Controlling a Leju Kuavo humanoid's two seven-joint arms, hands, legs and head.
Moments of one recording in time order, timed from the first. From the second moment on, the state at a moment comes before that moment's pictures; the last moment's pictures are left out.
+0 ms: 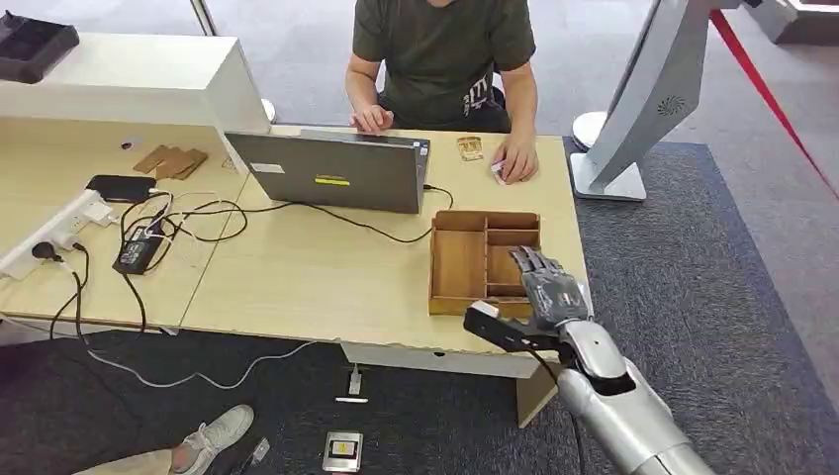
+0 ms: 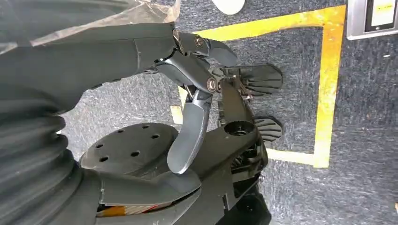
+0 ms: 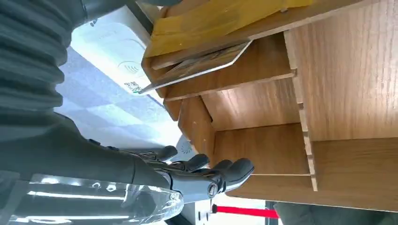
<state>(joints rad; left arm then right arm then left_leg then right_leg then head) -0.24 0.00 0.91 -0.21 -0.71 -0.48 0.09 -0.54 -0.18 0.67 -0.90 1.01 -0.09 0.22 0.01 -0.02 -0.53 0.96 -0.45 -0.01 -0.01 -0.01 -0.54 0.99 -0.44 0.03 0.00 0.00</state>
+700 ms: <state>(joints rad) -0.24 0.00 0.91 -0.21 -0.71 -0.48 0.09 -0.54 -0.17 0.67 -0.90 1.02 -0.08 0.20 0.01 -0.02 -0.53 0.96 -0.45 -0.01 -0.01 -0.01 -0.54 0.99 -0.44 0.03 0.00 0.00</state>
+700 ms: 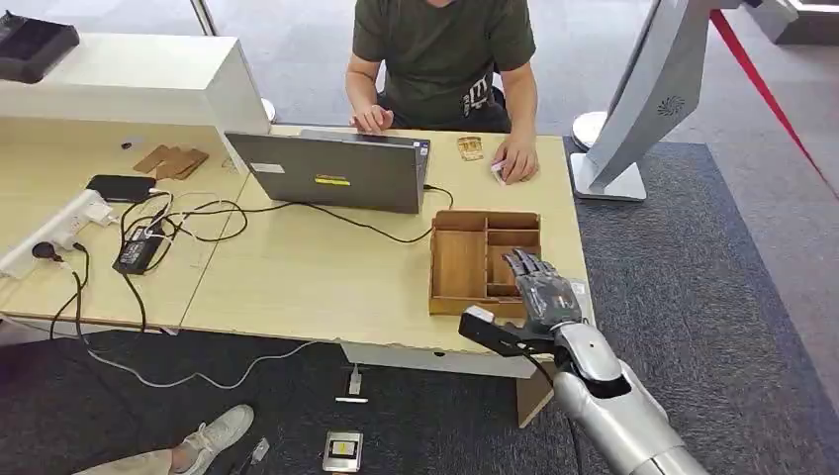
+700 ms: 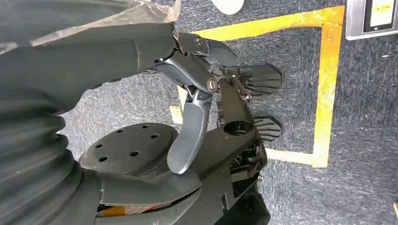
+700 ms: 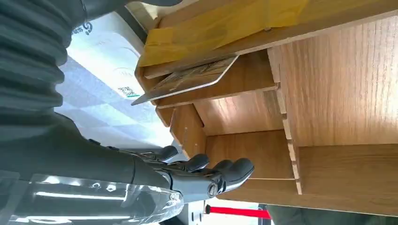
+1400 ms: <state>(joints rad) -0.24 0.00 0.91 -0.21 -0.71 -0.48 0.09 -0.55 -0.16 0.68 -0.90 1.01 -0.08 0.20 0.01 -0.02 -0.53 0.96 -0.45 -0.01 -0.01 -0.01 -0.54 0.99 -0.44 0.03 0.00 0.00</state>
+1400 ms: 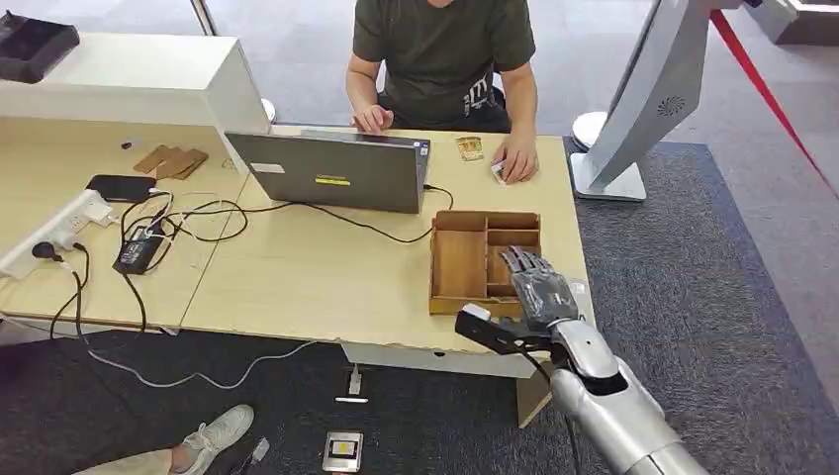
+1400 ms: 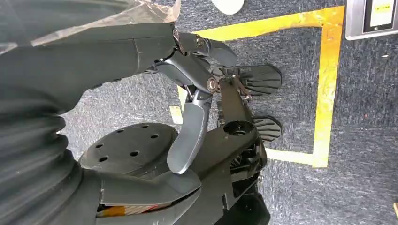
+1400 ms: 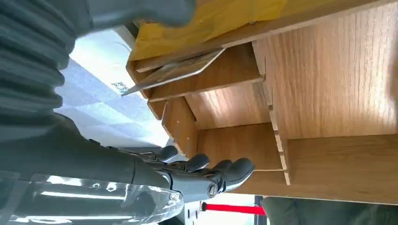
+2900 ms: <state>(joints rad) -0.24 0.00 0.91 -0.21 -0.71 -0.48 0.08 -0.59 -0.19 0.64 -1.03 0.97 -0.07 0.22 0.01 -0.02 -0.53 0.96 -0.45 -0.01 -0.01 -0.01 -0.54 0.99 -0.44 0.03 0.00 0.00</state>
